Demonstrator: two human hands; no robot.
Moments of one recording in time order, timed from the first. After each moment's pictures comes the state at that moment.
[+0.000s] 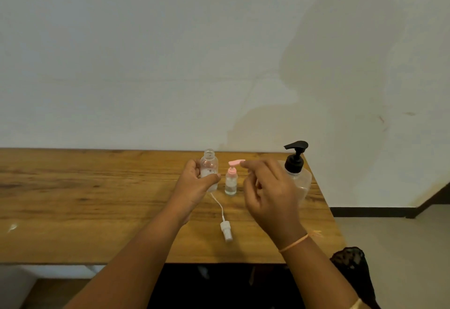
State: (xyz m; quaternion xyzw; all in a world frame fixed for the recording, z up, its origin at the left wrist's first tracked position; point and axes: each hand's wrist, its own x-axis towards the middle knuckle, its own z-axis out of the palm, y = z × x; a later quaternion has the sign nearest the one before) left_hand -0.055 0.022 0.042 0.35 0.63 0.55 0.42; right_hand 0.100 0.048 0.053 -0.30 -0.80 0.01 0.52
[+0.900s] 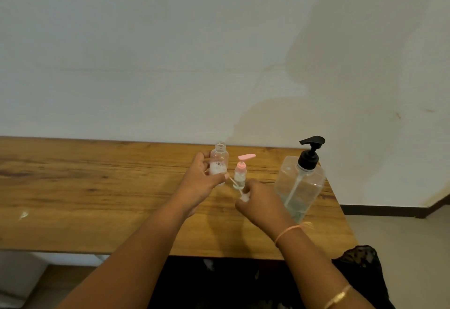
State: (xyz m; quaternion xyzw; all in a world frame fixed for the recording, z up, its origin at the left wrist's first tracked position) left_hand -0.067 0.024 0.037 0.37 0.62 0.52 0.45; right_hand 0.076 0.060 0.017 -0.52 -0.81 0.25 0.12
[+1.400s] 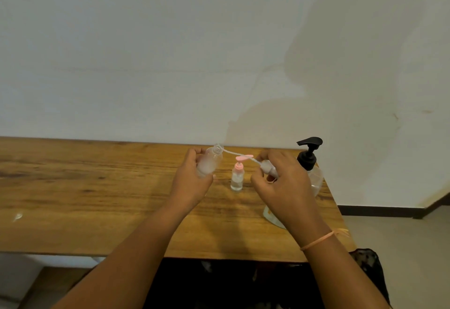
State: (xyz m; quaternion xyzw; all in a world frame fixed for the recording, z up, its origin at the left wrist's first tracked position) left_hand -0.075 0.027 0.027 0.45 0.69 0.51 0.26; right_hand 0.103 0.050 0.068 -0.43 -0.80 0.16 0.40
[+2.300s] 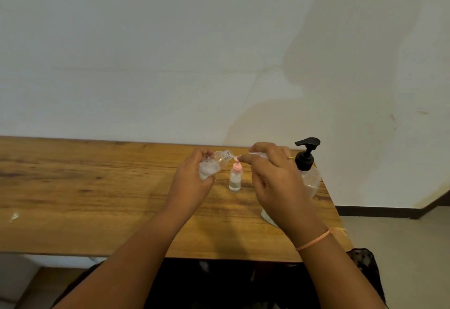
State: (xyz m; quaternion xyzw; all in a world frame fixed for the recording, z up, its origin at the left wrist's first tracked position) left_hand -0.070 0.022 0.027 0.53 0.69 0.47 0.16; right_hand 0.101 0.053 0.071 -0.32 -0.87 0.02 0.39
